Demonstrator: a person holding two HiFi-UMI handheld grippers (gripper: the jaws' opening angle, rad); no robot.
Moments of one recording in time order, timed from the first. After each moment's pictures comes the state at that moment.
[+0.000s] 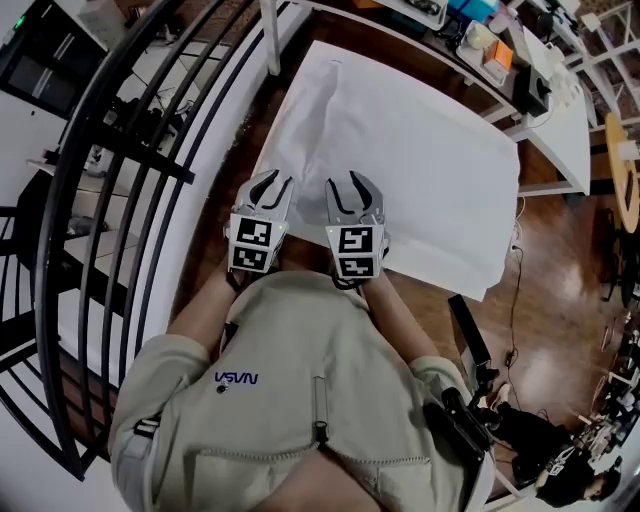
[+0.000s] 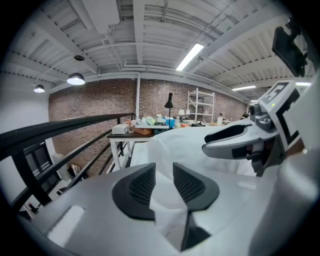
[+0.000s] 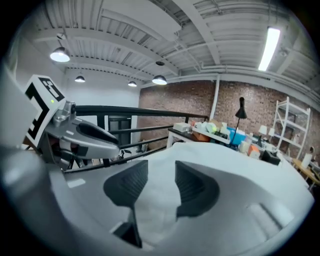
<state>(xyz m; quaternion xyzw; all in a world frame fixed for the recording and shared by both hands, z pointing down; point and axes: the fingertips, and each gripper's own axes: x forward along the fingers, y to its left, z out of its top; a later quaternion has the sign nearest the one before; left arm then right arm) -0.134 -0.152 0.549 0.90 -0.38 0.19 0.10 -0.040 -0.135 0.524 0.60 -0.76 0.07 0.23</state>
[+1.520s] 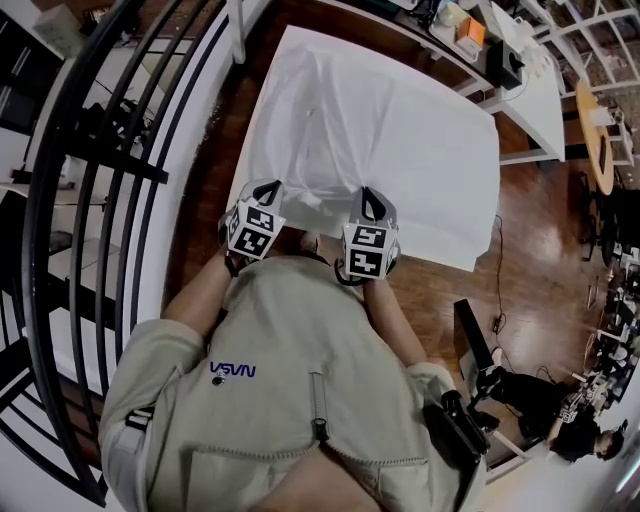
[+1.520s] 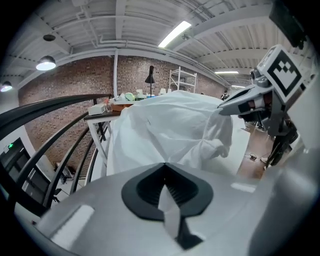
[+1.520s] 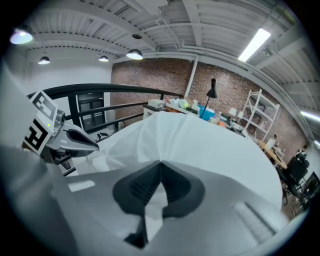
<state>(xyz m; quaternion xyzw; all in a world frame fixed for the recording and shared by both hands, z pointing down) -0.114 -0.123 0.650 0.91 -0.25 0.30 0.13 0.033 -0.072 0.559 0.70 -0.61 0.16 0.32</state>
